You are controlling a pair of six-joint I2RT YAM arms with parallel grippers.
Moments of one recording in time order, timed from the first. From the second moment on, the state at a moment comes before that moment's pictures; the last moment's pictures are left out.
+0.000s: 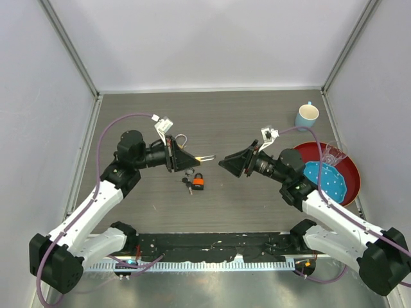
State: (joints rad) left arm -0.45 0.98 0.77 0.05 0.79 -0.57; right arm 0.58 0.90 0.50 0.44 -0.46 0.66
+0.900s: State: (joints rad) left arm -0.45 0.96 0.73 0.16 0.96 -0.65; right arm 0.58 0.99 0.57 0.61 -0.71 0.68
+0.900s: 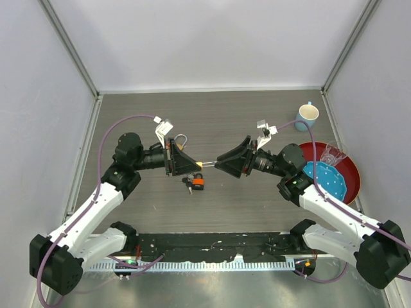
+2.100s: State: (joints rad) left arm -0.45 0.97 0.71 0.24 0.99 -0.71; right arm 0.58 1.00 0.56 0.65 -0.74 0.73
